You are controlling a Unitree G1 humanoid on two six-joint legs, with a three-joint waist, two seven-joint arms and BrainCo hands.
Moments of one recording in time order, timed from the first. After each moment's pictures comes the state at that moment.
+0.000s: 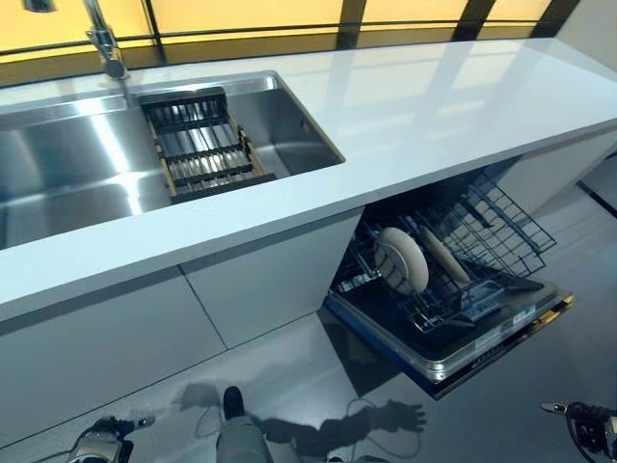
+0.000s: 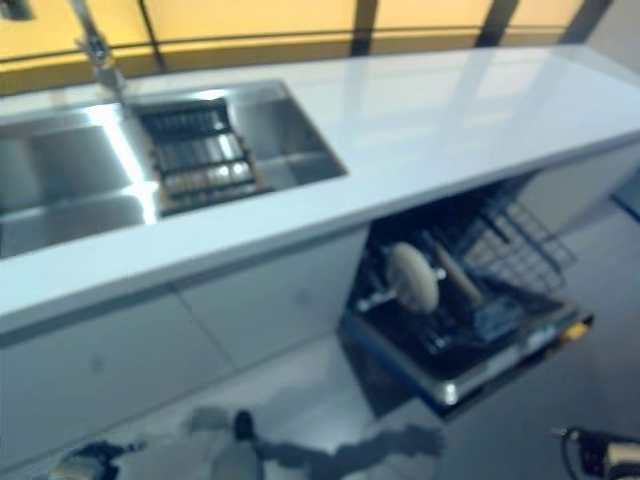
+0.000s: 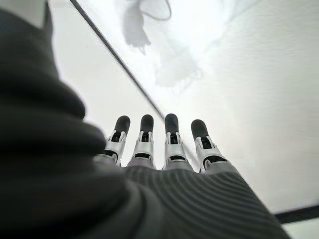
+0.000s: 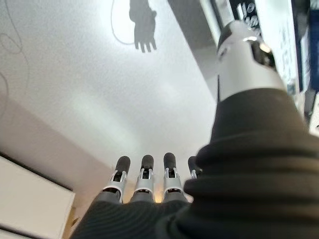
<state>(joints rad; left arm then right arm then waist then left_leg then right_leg) 0.01 0.57 0.03 1.19 -0.05 0.24 0.10 -0.17 -0.80 -0.15 1.19 0.12 0.36 0.16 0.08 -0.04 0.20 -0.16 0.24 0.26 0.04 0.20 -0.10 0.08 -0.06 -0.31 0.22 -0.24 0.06</state>
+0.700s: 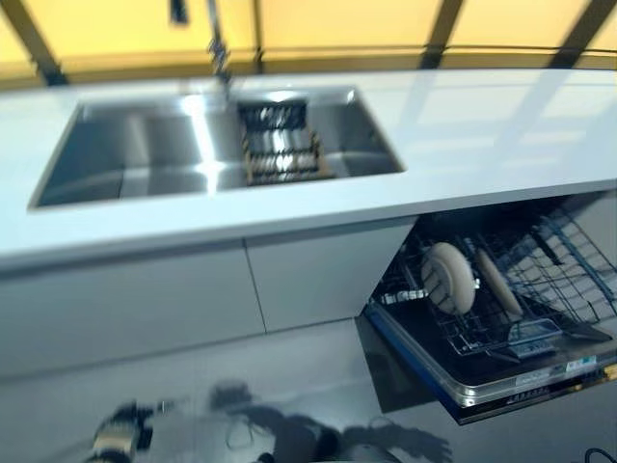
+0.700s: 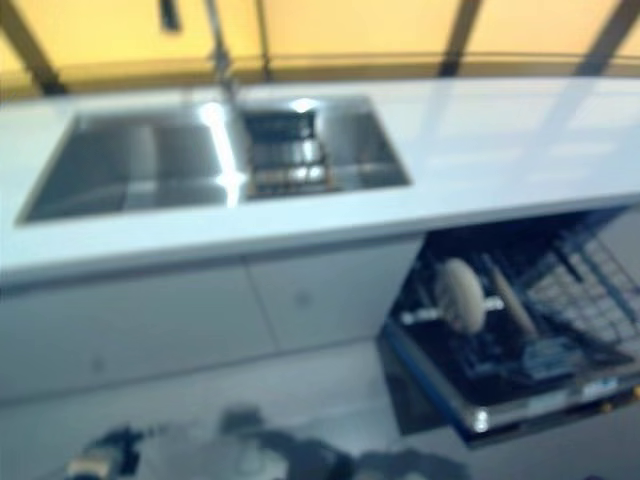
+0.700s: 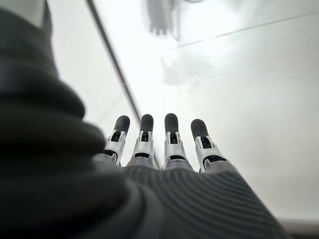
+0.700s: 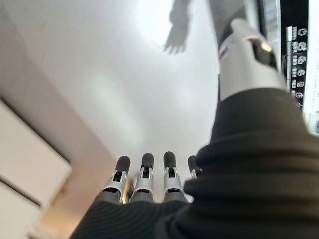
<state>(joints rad) -0.19 0.48 -0.09 1.17 -0.06 0.15 0.09 -0.05 -0.84 -0.23 1.23 0.05 0.35 0.13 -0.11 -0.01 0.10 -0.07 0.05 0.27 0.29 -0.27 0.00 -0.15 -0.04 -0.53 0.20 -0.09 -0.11</state>
